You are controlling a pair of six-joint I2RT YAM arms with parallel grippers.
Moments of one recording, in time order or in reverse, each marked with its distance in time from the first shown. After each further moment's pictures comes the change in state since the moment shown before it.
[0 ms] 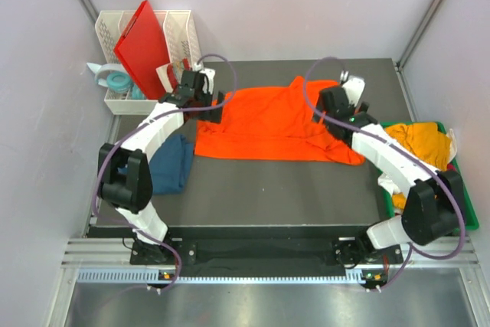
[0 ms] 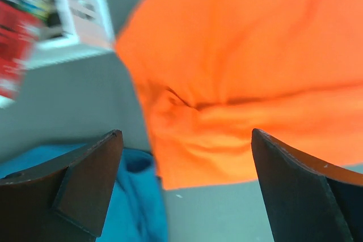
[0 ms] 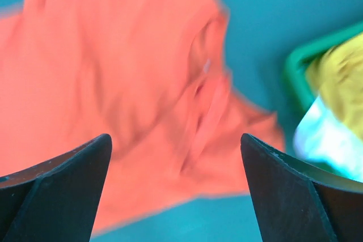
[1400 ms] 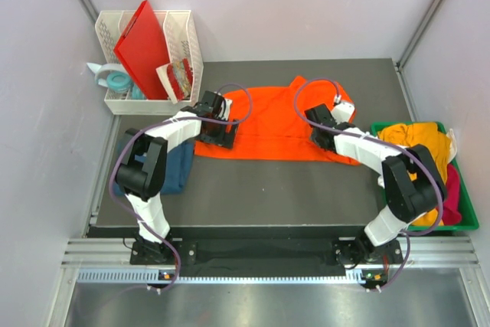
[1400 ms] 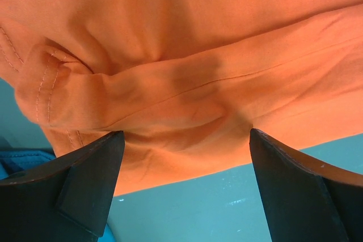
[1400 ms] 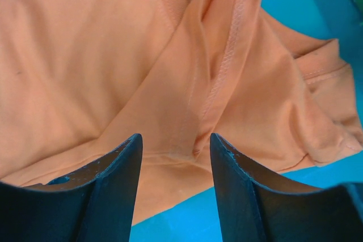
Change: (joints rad) left arm -0.092 0.134 -0.140 0.005 0.103 -0.042; right arm 0.064 0.167 -0.160 0.071 -0.007 0.299
